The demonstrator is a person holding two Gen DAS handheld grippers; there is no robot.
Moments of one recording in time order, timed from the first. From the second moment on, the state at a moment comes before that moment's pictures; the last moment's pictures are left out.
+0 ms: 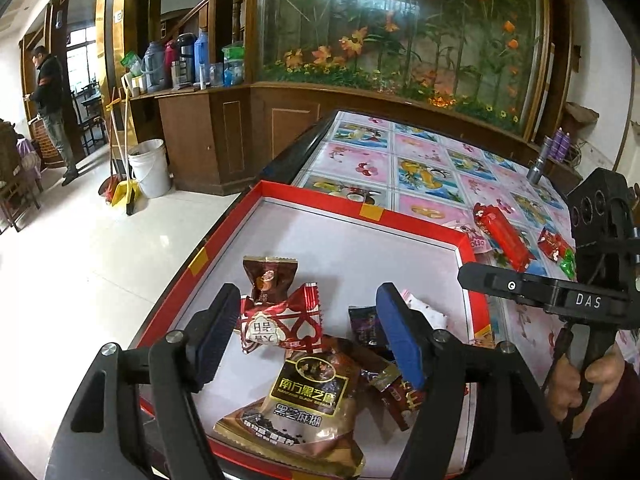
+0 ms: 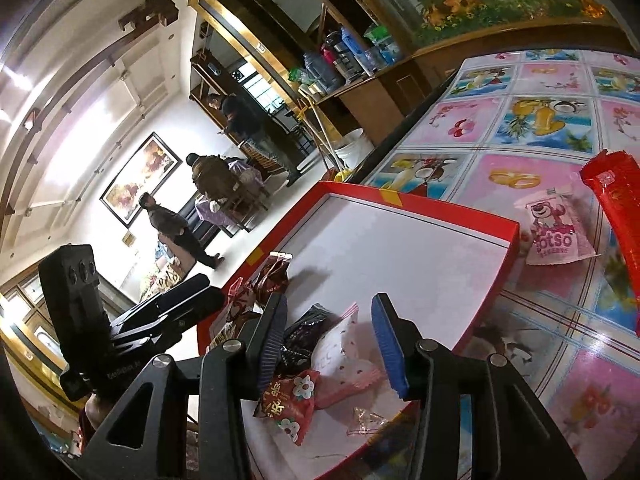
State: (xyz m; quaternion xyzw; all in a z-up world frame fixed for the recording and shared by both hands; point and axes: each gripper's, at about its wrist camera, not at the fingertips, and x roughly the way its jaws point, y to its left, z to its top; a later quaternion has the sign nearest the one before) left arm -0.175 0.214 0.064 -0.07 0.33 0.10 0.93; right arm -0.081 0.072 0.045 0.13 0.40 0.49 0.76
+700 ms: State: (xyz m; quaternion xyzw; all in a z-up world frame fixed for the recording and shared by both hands) left arm -0.167 0.168 0.088 -0.01 0.33 0.06 0.94; right arm -0.036 -0.047 0.068 0.19 0.34 0.42 0.82
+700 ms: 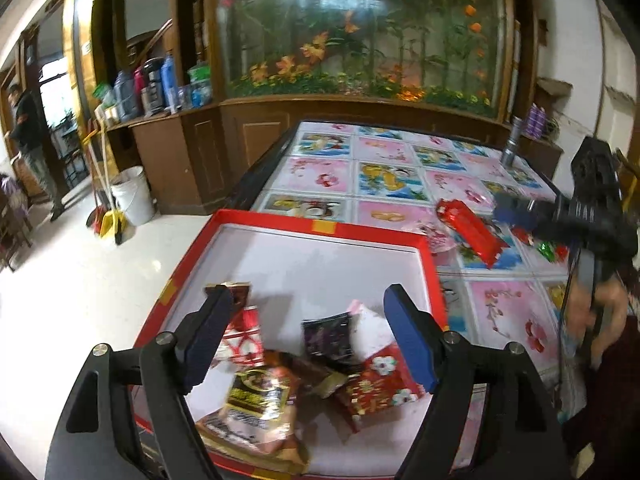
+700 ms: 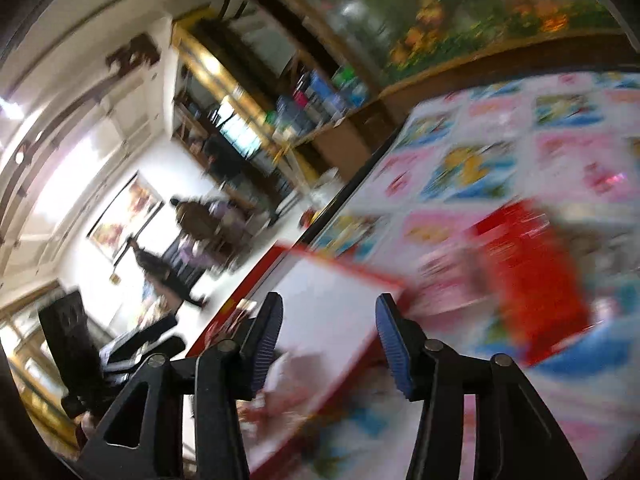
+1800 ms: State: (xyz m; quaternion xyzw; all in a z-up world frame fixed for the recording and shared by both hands) left arm -0.044 -0.016 0.067 0.05 0.42 -0.10 0.90; right arm 0.039 -0.267 0.023 0.16 0.45 0.13 0.87
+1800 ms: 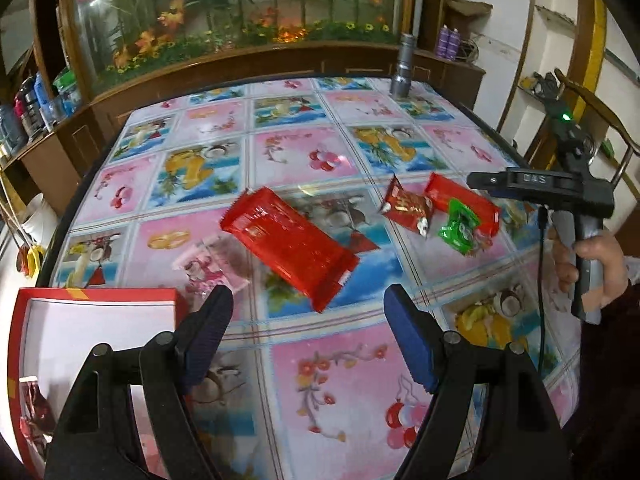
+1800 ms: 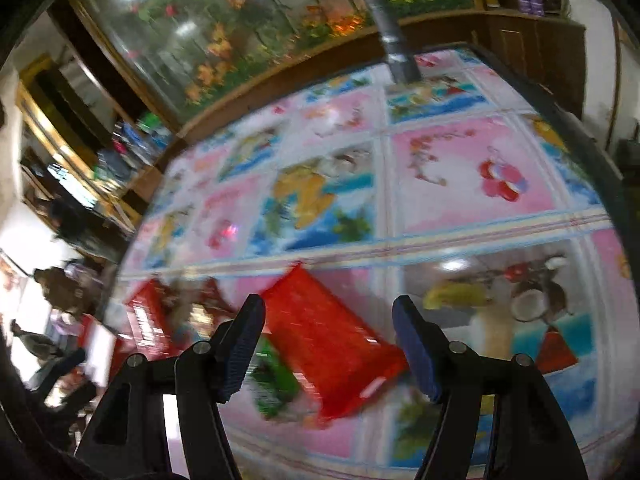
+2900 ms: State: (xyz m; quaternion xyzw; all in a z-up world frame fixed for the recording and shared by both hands) left arm -0.108 0.030 0.063 0.08 0.41 -0.05 0.91; right arm -0.007 -0.125 0.022 0.04 0.49 0.22 0.84
